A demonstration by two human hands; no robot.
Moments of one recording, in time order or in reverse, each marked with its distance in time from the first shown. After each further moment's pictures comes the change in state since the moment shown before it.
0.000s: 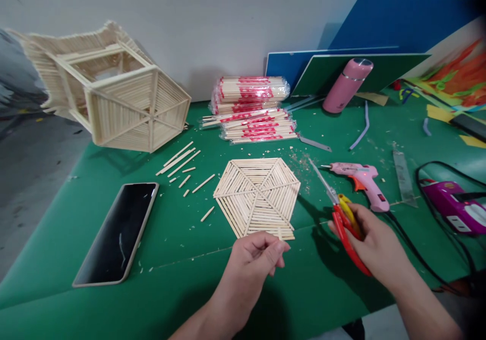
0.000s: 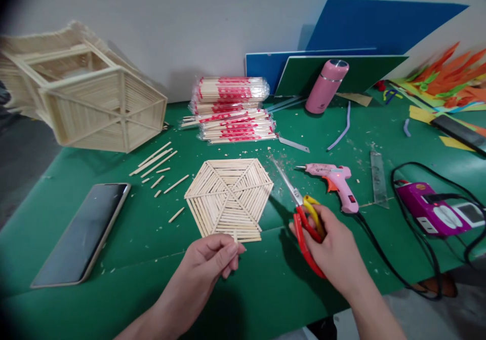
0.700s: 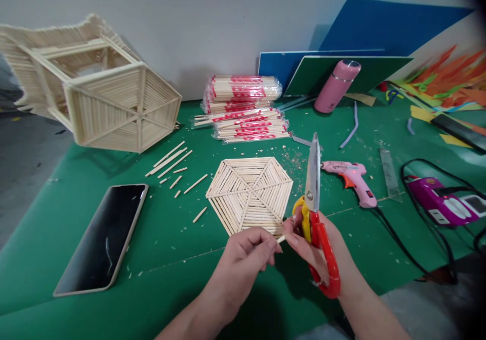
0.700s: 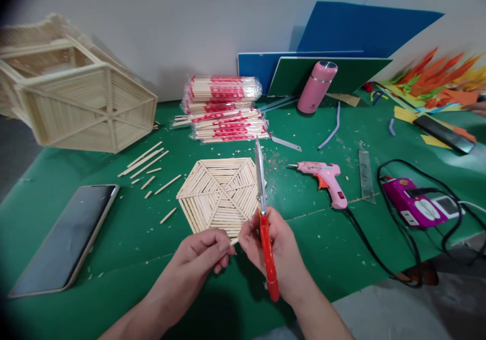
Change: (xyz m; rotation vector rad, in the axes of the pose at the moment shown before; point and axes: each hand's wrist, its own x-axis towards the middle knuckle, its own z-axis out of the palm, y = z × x) left_hand 0.004 0.005 -0.006 -0.003 -0.080 0.021; right_hand -0.014 -0.060 0.049 0.779 -0.239 0.146
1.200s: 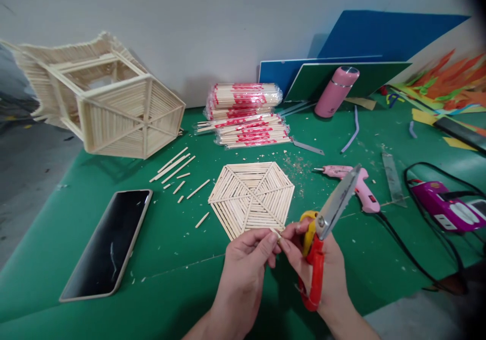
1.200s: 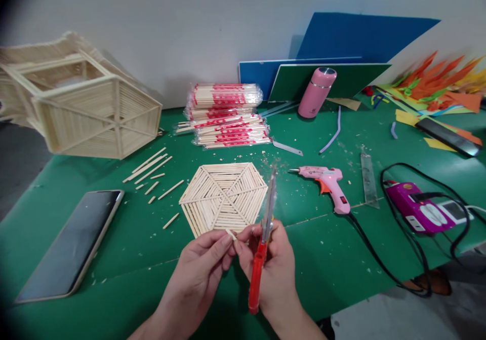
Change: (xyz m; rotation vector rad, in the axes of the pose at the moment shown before) left_hand 0.006 -0.001 0.022 -0.379 0.304 0.038; right_hand -0.010 0.016 0.022 -0.023 0.167 -0.184
